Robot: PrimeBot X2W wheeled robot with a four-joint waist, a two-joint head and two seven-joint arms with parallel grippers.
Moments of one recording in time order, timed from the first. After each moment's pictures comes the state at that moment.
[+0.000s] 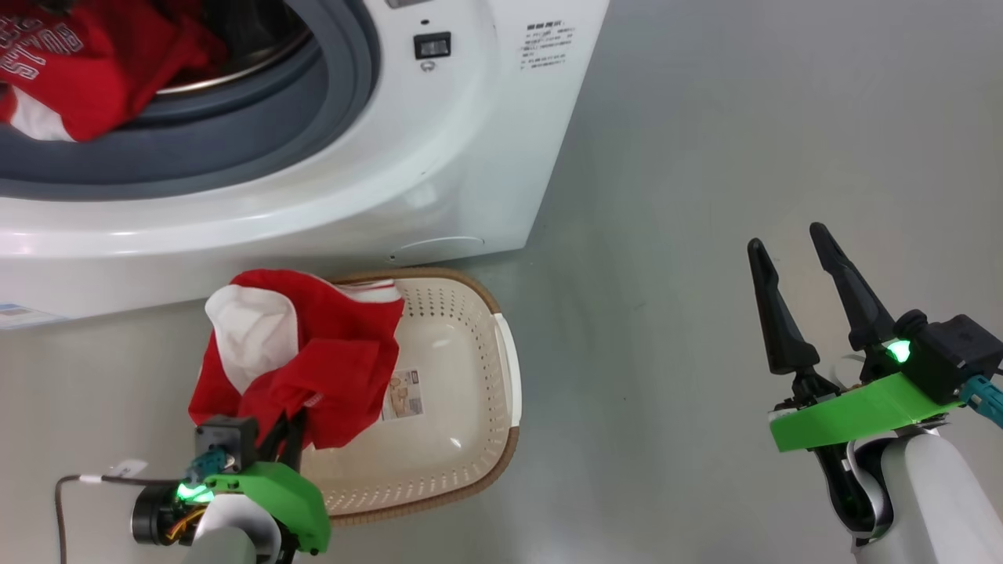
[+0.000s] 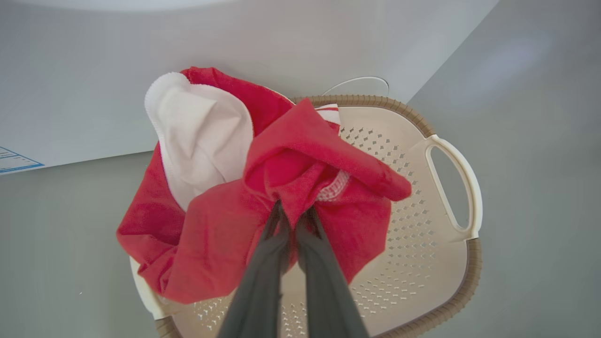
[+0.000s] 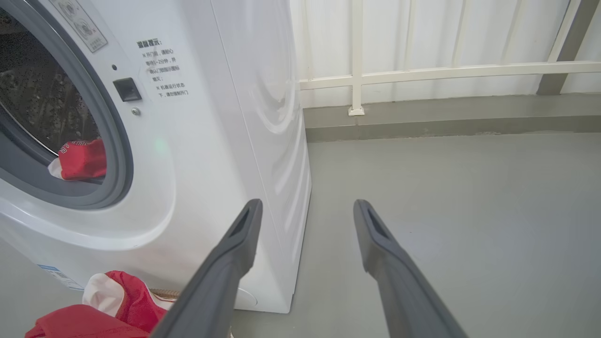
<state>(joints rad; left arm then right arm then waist) -0.46 0.04 -0.15 0.94 -0.16 -0.13 -0.25 -0.28 -0.17 0.07 0.08 0.31 0.12 -0.25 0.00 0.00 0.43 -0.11</state>
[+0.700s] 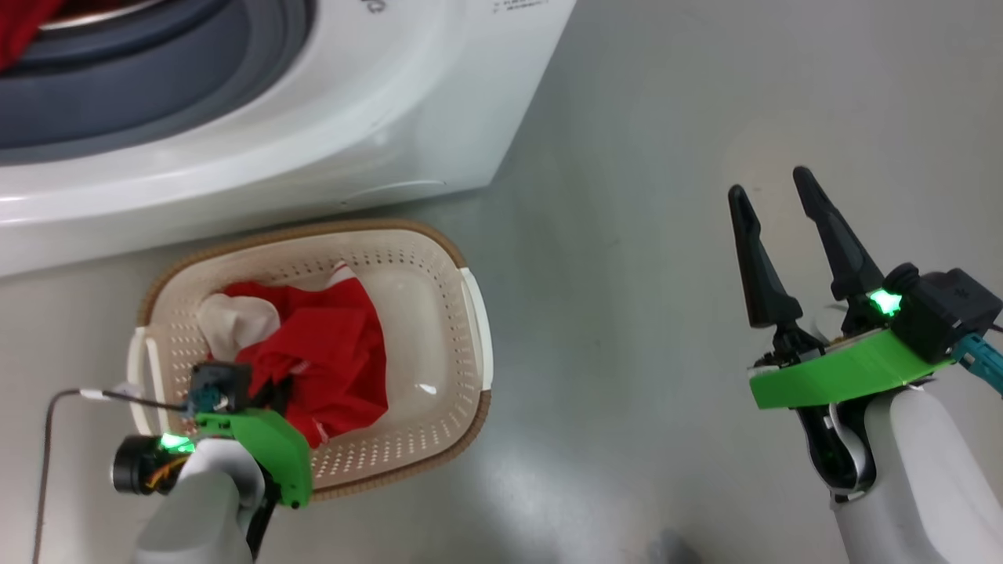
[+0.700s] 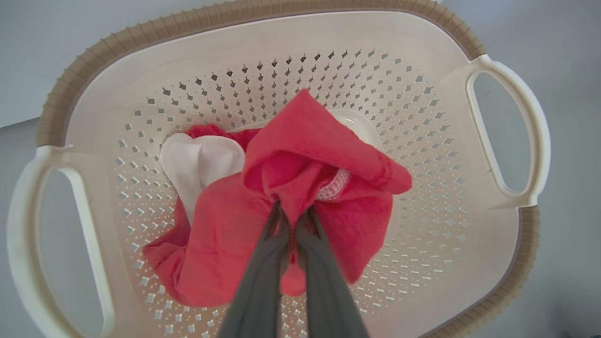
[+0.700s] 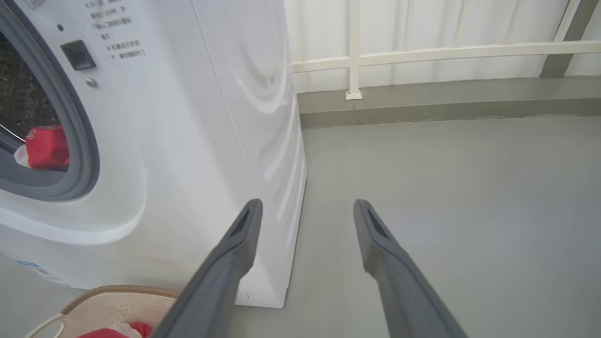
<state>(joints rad) -0.69 0.07 -0.32 1.24 -0.24 -0.13 -0.25 -0.36 -0.15 0.10 0.07 0.31 0.12 -0.25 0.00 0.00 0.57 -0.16</state>
